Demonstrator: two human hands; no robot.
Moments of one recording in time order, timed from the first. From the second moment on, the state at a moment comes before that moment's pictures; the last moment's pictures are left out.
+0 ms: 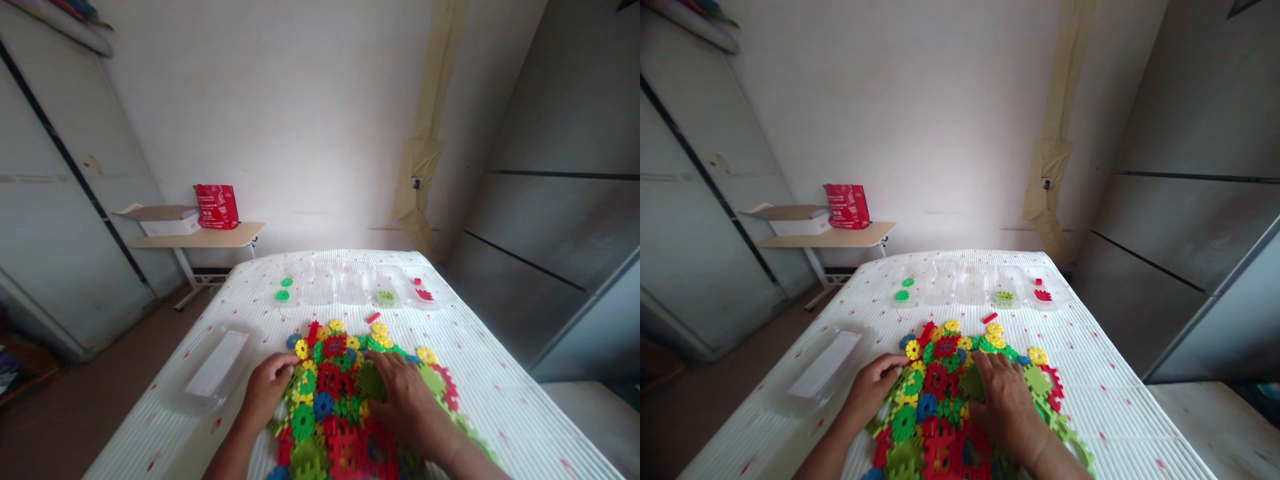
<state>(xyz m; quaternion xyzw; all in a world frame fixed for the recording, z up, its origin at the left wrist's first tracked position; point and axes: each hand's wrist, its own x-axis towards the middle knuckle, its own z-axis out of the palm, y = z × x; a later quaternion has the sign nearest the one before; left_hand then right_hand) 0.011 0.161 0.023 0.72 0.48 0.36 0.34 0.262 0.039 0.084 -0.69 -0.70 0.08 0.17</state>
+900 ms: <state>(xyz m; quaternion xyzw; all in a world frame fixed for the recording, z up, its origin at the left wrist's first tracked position) 0.011 0.158 0.033 0.73 0.49 0.33 0.34 0.410 0.250 0.118 -0.69 -0.72 0.11 -0.06</state>
